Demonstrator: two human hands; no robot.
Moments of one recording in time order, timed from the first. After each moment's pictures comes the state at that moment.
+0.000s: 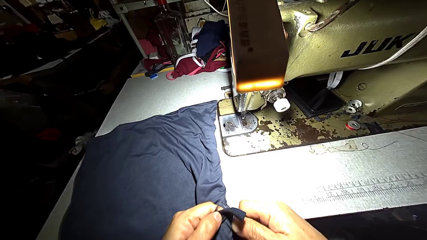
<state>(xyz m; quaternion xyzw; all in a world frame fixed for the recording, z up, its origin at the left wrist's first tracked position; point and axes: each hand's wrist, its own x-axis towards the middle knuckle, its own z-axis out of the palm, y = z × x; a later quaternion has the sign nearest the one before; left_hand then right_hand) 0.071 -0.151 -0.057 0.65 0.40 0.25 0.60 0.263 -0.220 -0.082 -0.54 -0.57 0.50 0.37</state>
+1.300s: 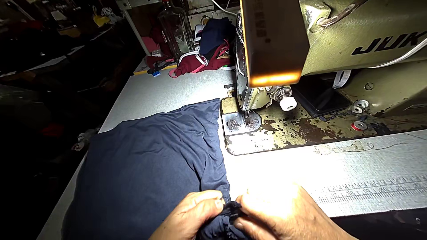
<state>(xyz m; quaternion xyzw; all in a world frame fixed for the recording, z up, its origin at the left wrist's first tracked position) 0.061 -0.114 -0.081 0.63 0.27 0.18 0.71 0.274 -0.199 -0.105 -0.47 -0.78 0.05 0.39</state>
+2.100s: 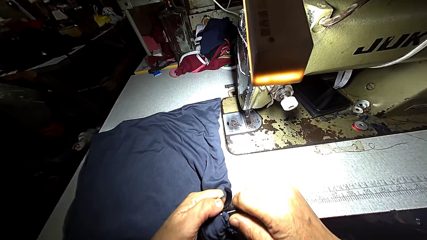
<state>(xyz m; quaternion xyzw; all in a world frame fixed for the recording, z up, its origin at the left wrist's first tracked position) 0.064 -0.119 -0.080 0.61 0.27 0.21 0.71 0.261 -0.201 -0.104 -0.50 -0.75 0.12 0.42</state>
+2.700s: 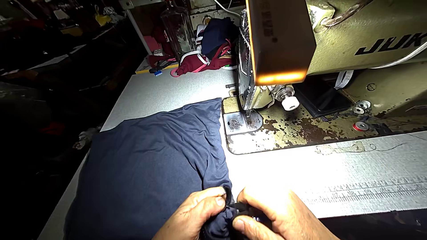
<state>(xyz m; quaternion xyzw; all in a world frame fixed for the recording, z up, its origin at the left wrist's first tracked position) 0.064 -0.119 -0.084 0.61 0.25 0.21 0.72 0.264 -0.207 -0.100 -0.50 -0.70 0.25 0.44</state>
